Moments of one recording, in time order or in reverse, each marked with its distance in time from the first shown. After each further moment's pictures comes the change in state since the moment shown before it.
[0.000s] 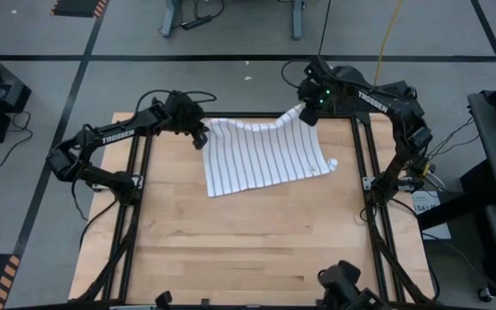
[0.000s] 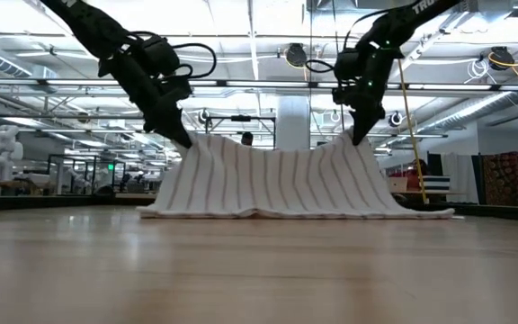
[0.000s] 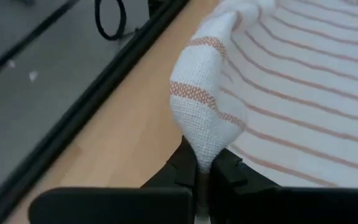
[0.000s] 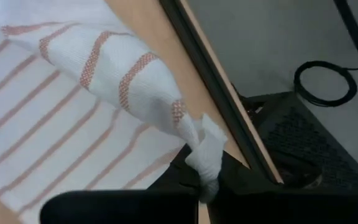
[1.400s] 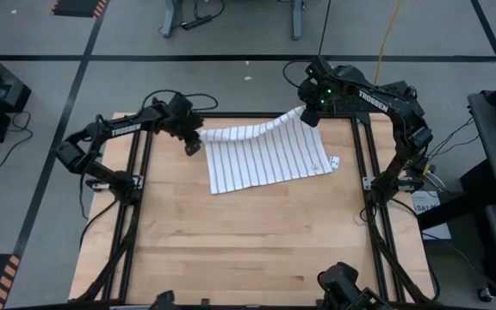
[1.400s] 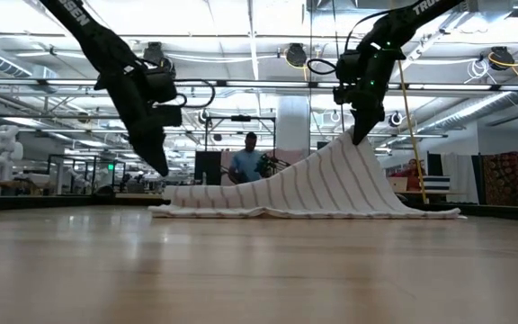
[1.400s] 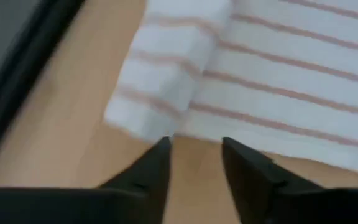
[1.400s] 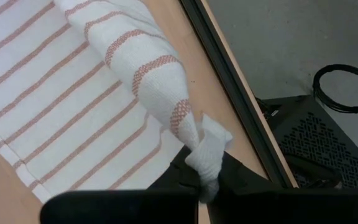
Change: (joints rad) left arm 0.073 0.110 -0.001 -0.180 0.055 0.230; right arm -0.013 0.001 0.000 -0.023 -0.073 -0.034
